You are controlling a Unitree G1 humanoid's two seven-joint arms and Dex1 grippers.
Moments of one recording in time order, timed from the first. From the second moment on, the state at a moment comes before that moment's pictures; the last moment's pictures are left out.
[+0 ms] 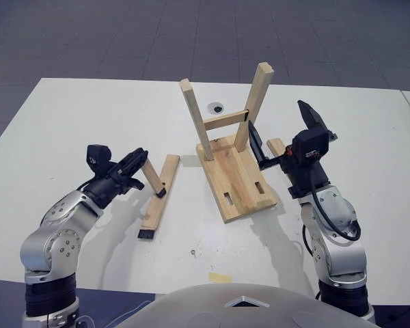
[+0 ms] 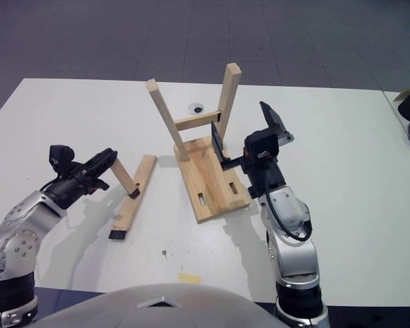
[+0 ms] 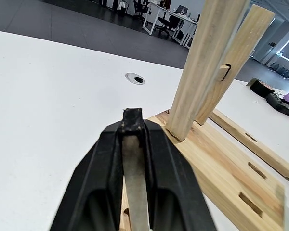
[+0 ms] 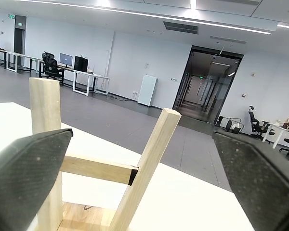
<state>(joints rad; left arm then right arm) 0.11 0.44 0.26 -0.39 -0.72 0.63 -0.38 0.09 -0.18 0.11 -0.65 0.01 0.26 0.18</state>
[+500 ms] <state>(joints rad) 0.02 0.35 0.29 -0.36 -0.71 0.60 -0.27 0.08 -0.18 0.13 -0.65 0.00 0.27 0.19</state>
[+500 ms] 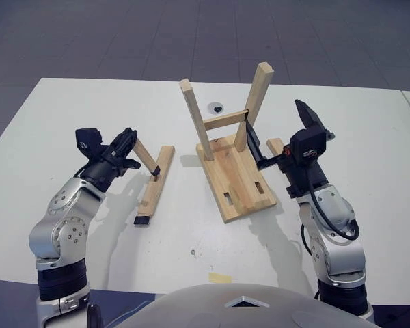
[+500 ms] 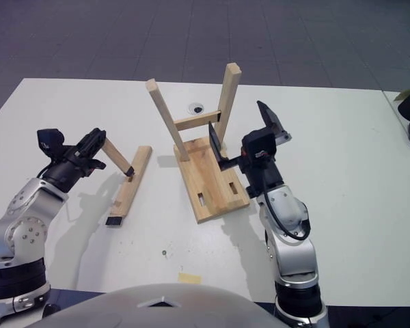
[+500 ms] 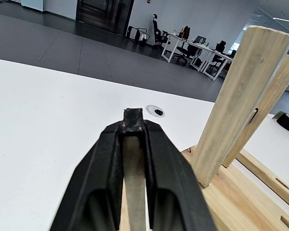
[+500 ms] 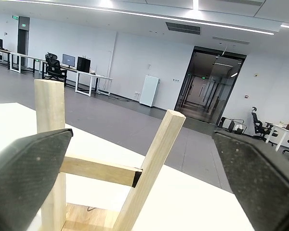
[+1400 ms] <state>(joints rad) 0.13 0.26 0.21 -0.33 -0.50 0.37 -0.26 0.04 -0.19 0.13 -0.61 0.00 0.25 0.21</state>
